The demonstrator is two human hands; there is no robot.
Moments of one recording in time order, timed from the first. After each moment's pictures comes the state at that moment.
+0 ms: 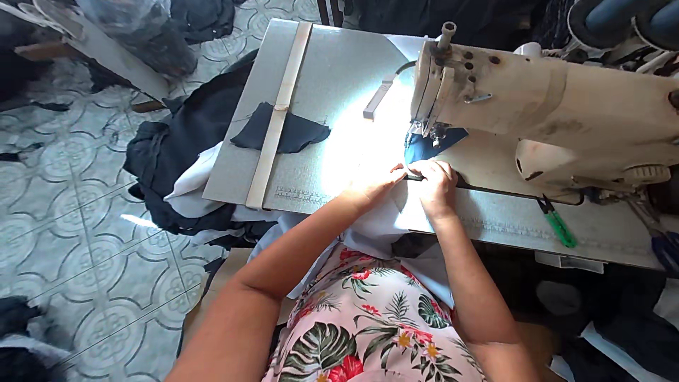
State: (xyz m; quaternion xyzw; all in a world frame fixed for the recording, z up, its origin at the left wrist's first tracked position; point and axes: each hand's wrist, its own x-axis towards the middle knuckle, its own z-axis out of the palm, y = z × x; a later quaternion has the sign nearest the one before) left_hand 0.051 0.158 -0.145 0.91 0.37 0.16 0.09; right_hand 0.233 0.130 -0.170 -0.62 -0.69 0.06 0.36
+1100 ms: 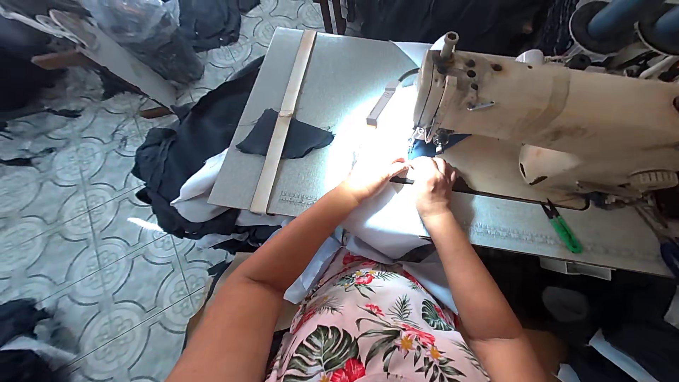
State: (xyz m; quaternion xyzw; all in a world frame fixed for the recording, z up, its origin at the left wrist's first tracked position) left_hand 0.039 0.191 -0.155 0.91 0.34 0.19 0.15; right_hand 0.209 0.142 -0.160 -0.67 -0.67 0.00 0.32
